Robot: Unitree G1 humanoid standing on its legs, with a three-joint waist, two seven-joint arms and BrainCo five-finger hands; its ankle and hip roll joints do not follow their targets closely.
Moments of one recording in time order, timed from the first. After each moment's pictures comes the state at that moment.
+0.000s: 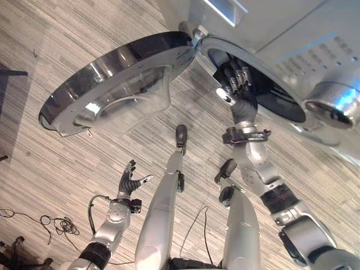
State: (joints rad) left arm -0.11 0.36 -0.36 0.49 -0.36 -0.21 0.30; right arm -0.45 -0.37 0.38 0.21 0.68 -0.39 -0.21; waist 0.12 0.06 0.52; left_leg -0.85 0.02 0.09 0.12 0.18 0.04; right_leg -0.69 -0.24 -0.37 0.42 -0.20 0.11
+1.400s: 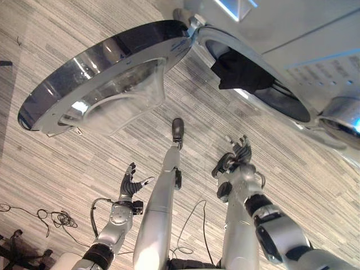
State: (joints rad) left arm -0.12 0.35 -0.36 0.53 -0.38 -0.22 0.34; right arm -0.76 -0.19 0.18 0.99 0.74 -0.31 -0.37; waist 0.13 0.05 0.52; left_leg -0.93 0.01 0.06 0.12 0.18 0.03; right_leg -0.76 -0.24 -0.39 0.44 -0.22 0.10
